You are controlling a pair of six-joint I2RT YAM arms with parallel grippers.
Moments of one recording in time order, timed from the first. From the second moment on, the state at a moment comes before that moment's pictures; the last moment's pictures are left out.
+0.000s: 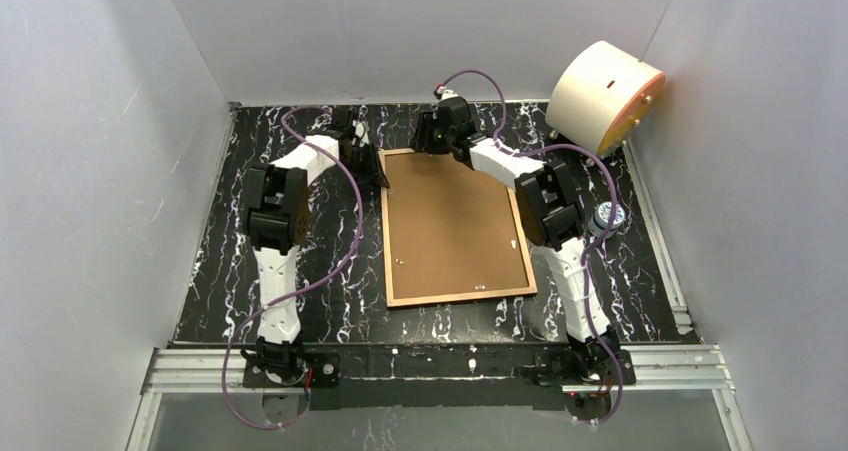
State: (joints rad) left arm -0.22 2.22 1.67 -0.60 0.36 -0.45; right arm 0.53 2.41 1.94 -0.06 -0.15 0.48
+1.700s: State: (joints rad) left arm -0.21 2.21 1.67 -0.58 0.41 -0.47; right arm 0.54 2.43 2.05 -0.29 0.01 0.37
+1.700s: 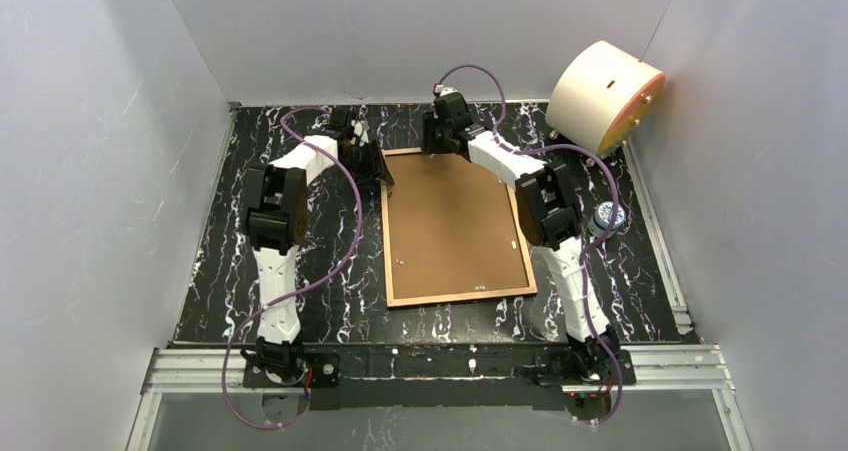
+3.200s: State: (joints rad) left arm -0.20 1.89 1.12 -0.55 0.59 -0.46; right arm 0.81 1.96 1.26 -0.30 -0.61 0.39
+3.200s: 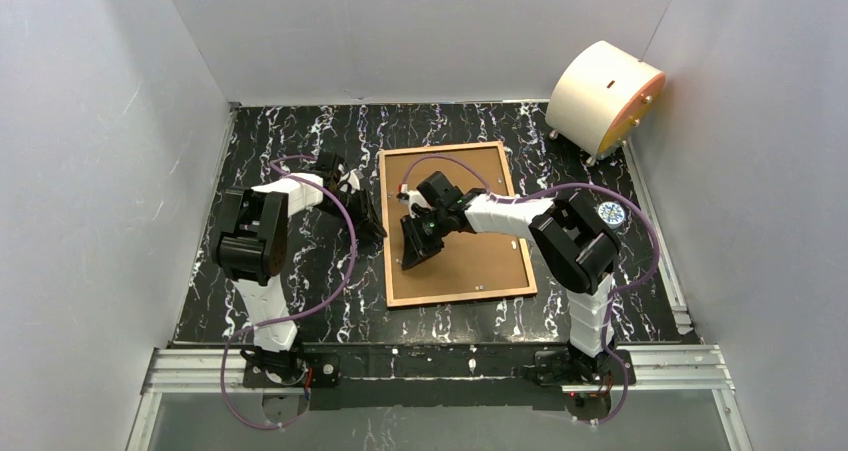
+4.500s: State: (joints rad) left arm -0.20 1.89 1.11 -0.55 0.59 -0.48; right arm 0.81 1.98 1.20 -0.12 -0.60 0.48
